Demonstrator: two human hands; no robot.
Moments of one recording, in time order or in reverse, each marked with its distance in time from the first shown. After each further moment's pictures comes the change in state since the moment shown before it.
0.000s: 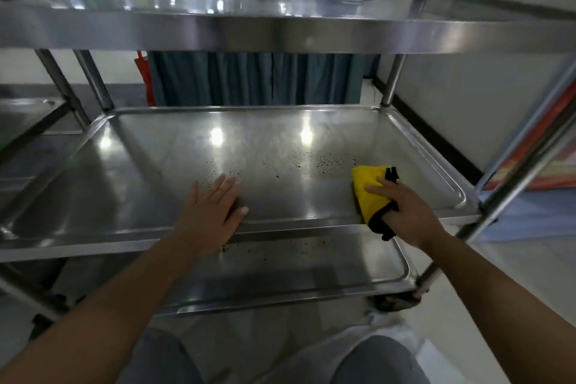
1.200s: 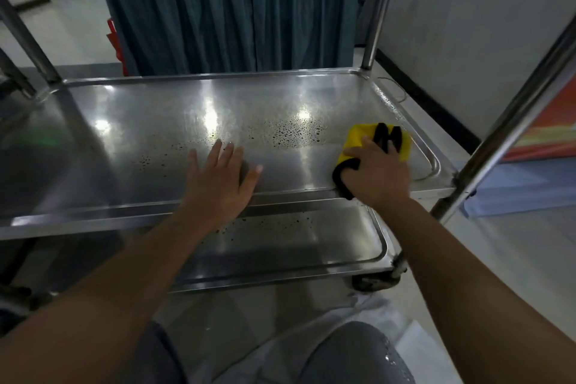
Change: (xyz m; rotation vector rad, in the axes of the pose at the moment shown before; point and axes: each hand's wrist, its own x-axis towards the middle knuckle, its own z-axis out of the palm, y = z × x) left_hand 0.059 0.097 0.020 0.020 0.088 -0.105; right_hand 0.037 0.011 0.005 -0.351 0.055 0.162
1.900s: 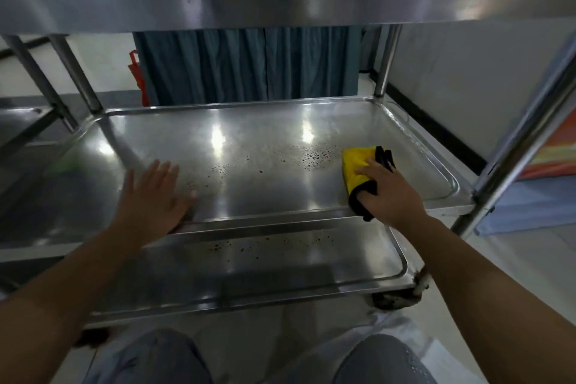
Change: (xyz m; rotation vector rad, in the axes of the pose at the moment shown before) left_hand -0.037 -0.157 -0.036 0.148 0.049 -0.113; right_hand -0.012 -0.009 0.001 0.144 0.020 -0.142
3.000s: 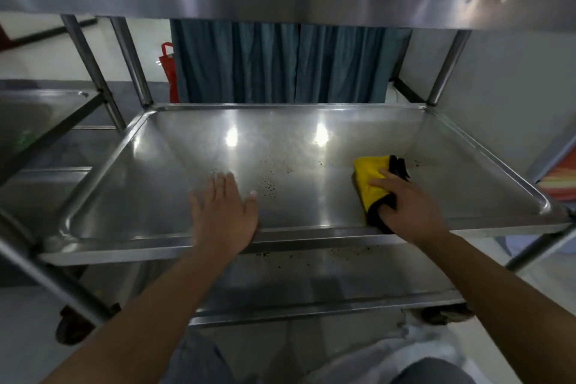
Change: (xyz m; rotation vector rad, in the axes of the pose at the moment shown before) left_hand -0.029 0.031 0.007 -0.295 -0.050 -0.221; right_hand -0.005 -0.068 0.042 0.015 0.033 -0.077
